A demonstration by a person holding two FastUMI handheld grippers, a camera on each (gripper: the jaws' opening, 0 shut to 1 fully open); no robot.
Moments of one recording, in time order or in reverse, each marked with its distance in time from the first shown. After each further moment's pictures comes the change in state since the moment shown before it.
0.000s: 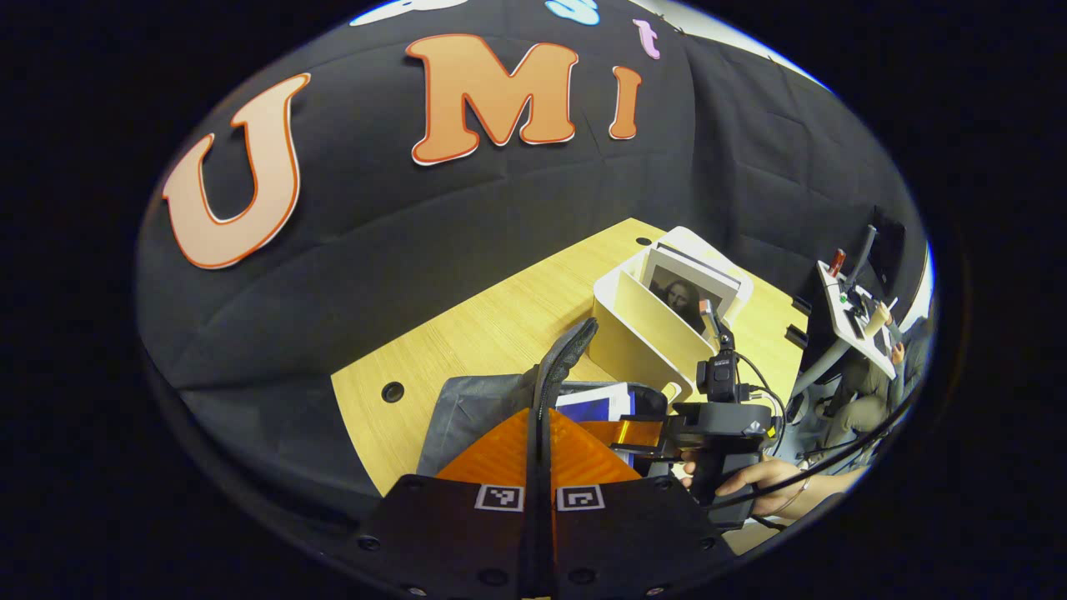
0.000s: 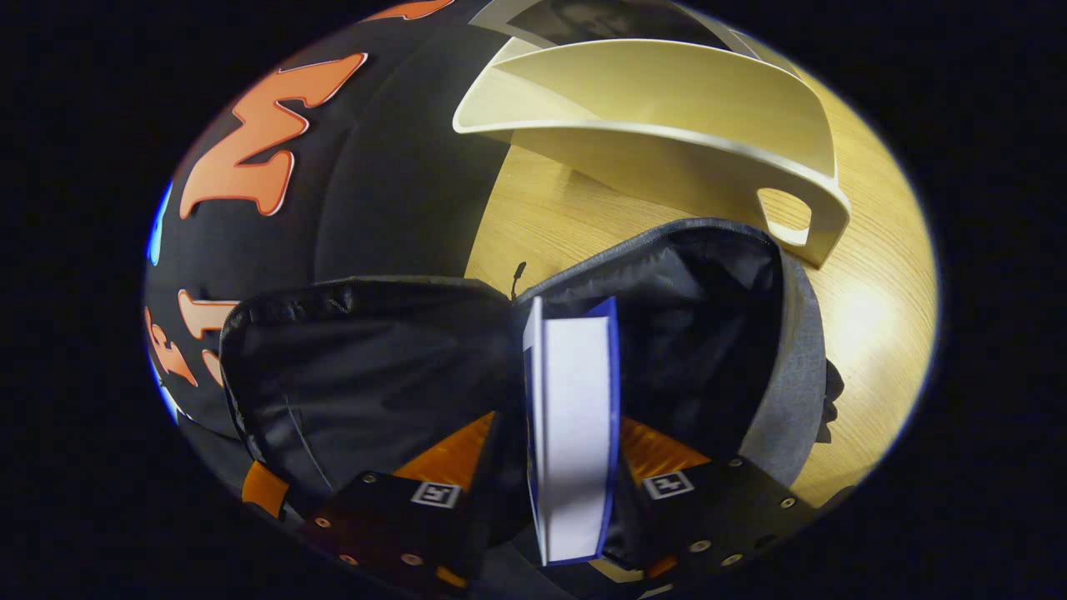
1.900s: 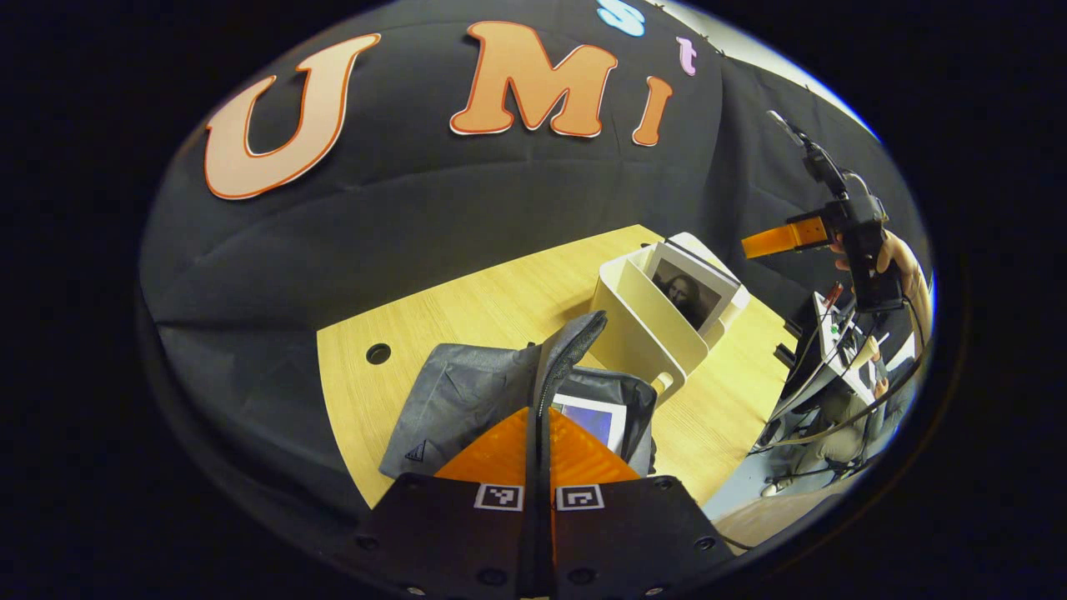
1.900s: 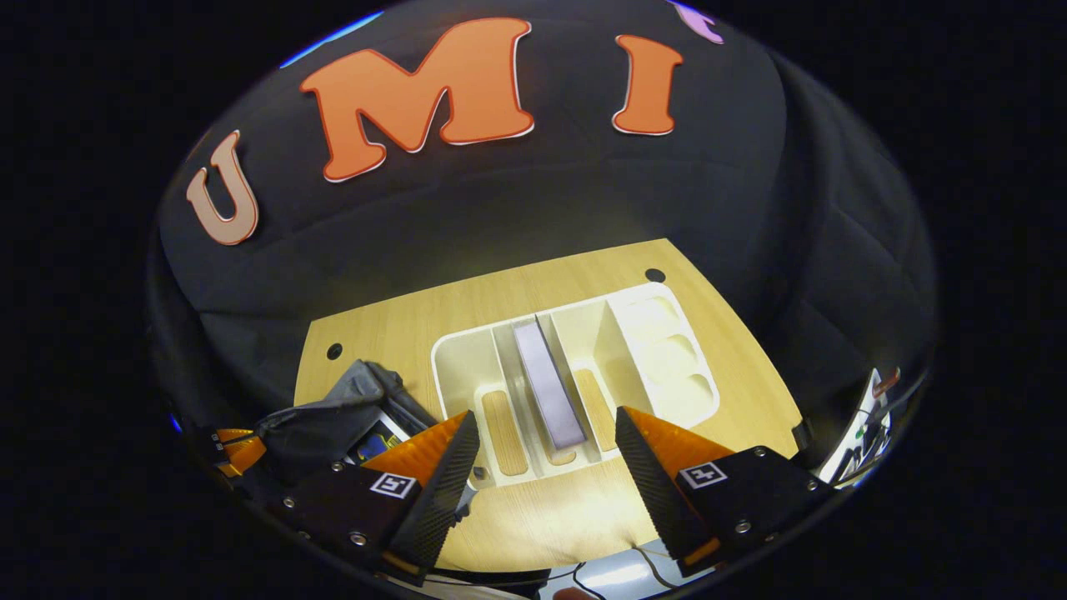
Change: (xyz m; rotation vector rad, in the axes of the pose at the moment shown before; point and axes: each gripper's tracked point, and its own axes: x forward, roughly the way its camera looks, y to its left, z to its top) left arm -0.003 -0.004 -0.050 -0.147 -0.005 -0.038; right arm -0.228 0.026 0.255 -0.897 -0.231 -0.496
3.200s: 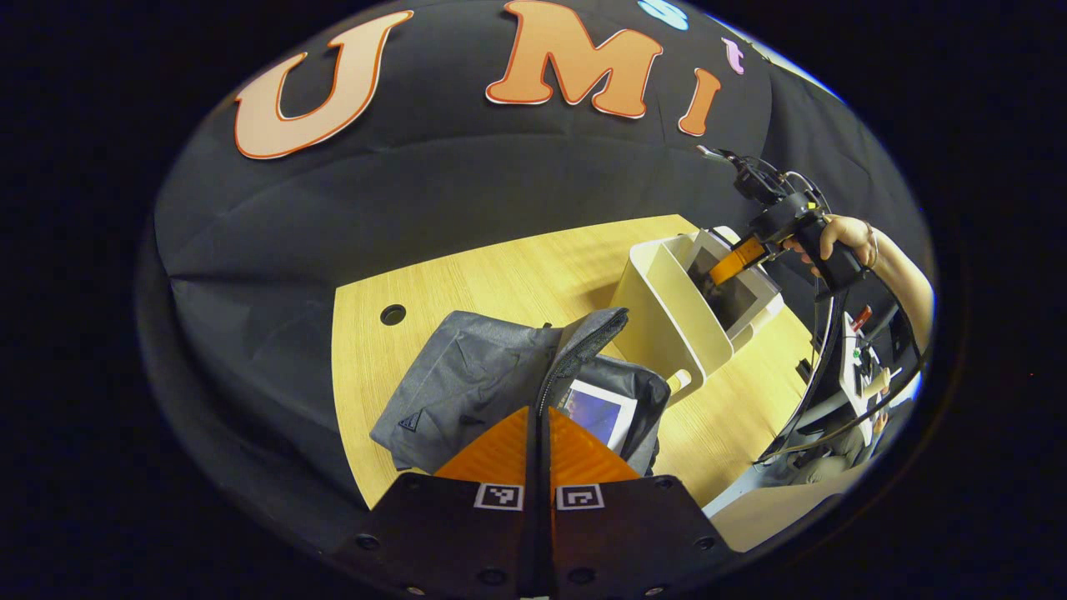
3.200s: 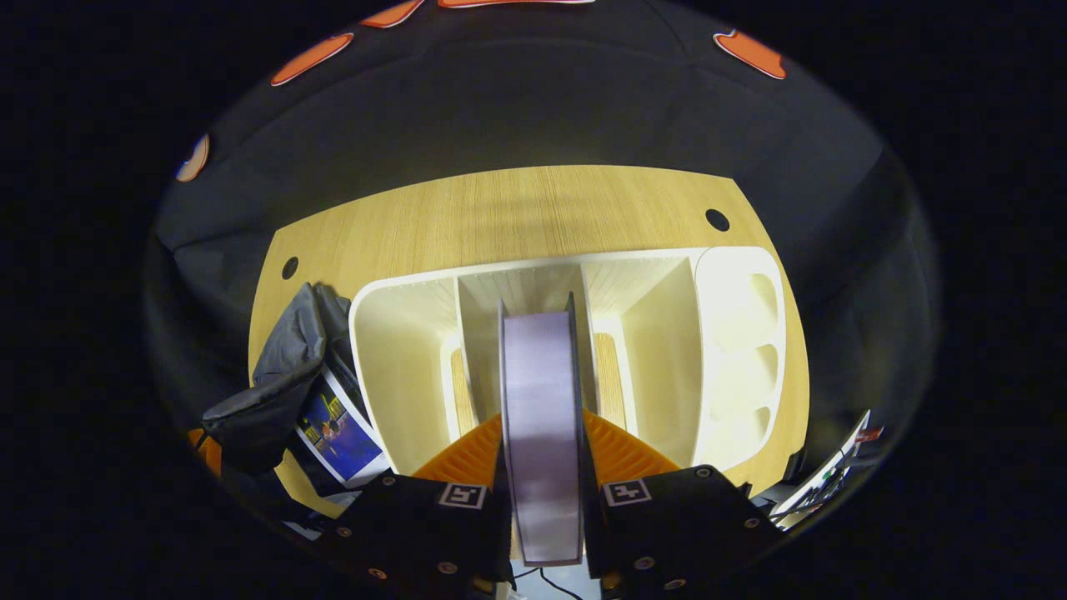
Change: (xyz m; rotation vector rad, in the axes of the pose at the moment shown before) left arm 0.015 -0.008 -0.014 -0.106 0.084 0.105; right arm 0.132 -0.003 -0.024 -0.151 0.359 0.025
